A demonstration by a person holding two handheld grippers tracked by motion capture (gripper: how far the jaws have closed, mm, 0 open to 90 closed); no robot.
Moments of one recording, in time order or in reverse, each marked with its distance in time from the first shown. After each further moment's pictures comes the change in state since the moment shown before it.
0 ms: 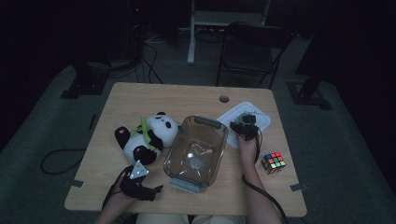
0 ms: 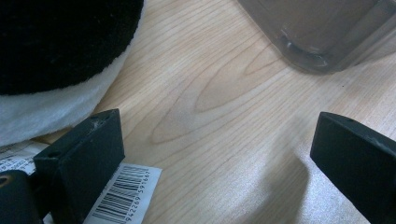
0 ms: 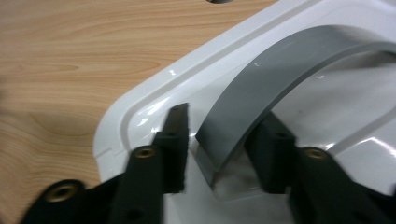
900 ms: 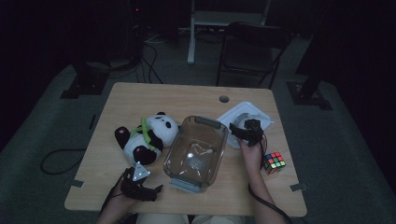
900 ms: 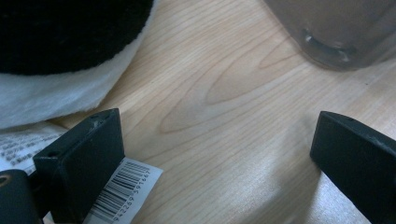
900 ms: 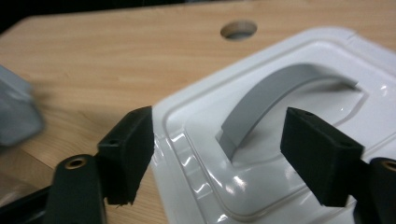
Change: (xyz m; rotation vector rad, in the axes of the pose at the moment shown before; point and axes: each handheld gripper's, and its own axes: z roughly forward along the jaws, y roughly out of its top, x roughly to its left) left arm -0.009 -0.001 0.000 0.024 0.099 -0.023; right arm 0.020 -0.008 -0.055 -0.132 0.006 -0.069
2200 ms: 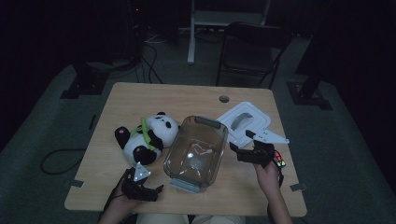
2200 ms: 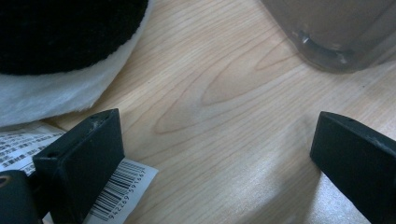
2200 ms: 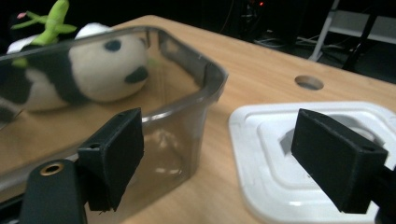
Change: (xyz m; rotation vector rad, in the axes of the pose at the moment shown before) left arm -0.003 0.000 0.001 -0.005 0.002 -0.002; right arm 0.030 -0.018 -0.104 -0.106 0.254 -0.361
